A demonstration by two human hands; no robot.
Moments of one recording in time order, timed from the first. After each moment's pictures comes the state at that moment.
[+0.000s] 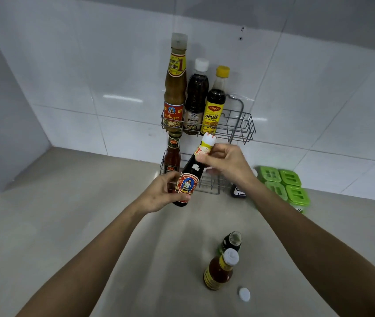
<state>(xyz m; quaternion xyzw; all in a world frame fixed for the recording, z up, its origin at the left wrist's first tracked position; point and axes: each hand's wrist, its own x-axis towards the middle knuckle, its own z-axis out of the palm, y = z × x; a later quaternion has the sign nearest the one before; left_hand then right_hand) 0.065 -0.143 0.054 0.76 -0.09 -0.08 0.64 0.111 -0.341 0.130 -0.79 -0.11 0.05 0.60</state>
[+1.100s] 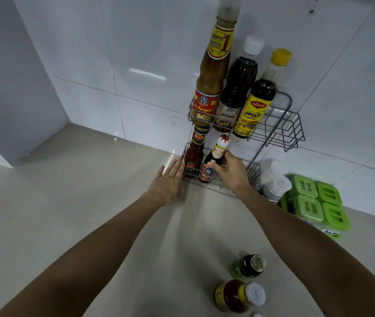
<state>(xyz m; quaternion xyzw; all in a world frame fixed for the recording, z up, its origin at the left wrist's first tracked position) 0.132 -0.106 -0.031 0.99 -0.06 -0.07 0.08 0.209 -0.308 0.019 -0.93 -0.14 -0.02 0.34</state>
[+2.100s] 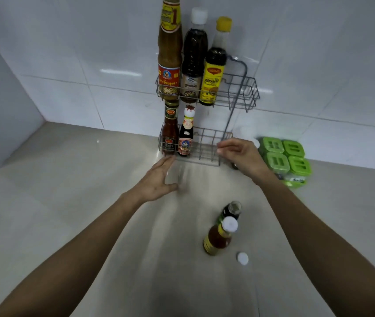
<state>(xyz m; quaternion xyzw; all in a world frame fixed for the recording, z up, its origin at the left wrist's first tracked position) 0.055 -0.134 0.006 0.93 -0.11 -0.07 0.33 0.107 -0.389 0.073 -0.83 -0.05 0.05 0.55</state>
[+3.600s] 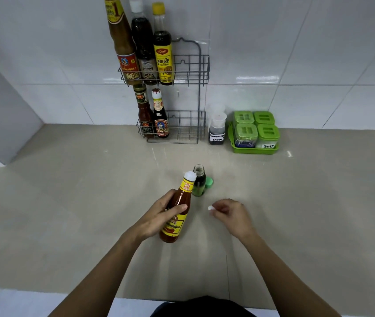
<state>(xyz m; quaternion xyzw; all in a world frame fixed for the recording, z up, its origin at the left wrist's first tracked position) -0.104 -0.245 -0.017 0.76 -0.05 -0.18 0.63 -0.083 -0.481 -0.069 -0.85 0.03 0.08 0.51</state>
